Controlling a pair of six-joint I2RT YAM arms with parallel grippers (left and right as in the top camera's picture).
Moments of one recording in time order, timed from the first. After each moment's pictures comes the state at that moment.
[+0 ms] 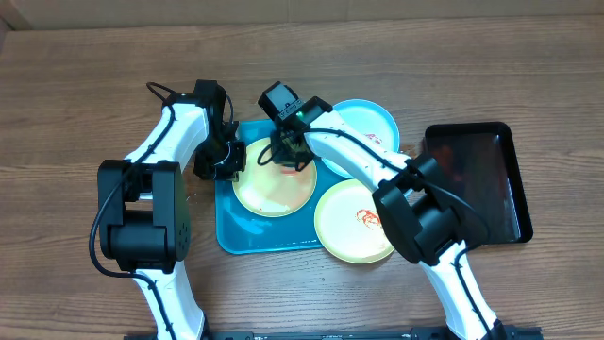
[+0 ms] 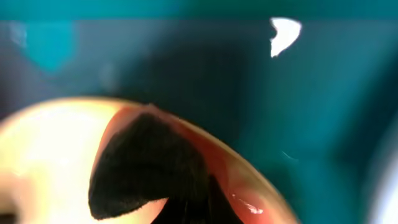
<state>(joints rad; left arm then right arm) -0.07 2.07 1.43 -1.03 0.15 -0.08 0.69 2.36 1.90 -0.82 -0.05 0.59</state>
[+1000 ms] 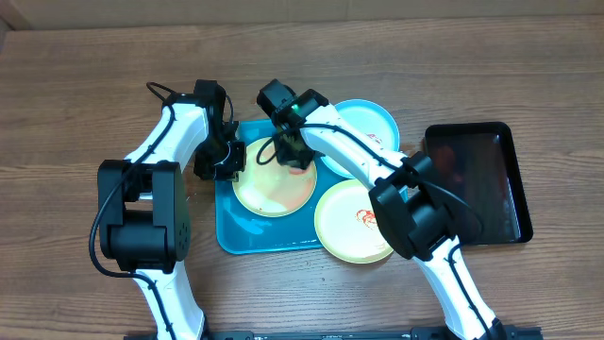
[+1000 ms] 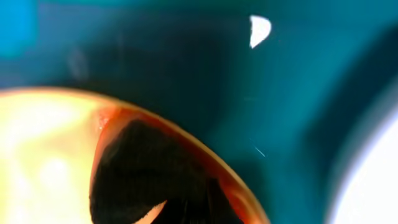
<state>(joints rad) -0.07 2.07 1.43 -1.03 0.15 -0.08 0.69 2.41 2.03 -1.00 0.02 0.53</state>
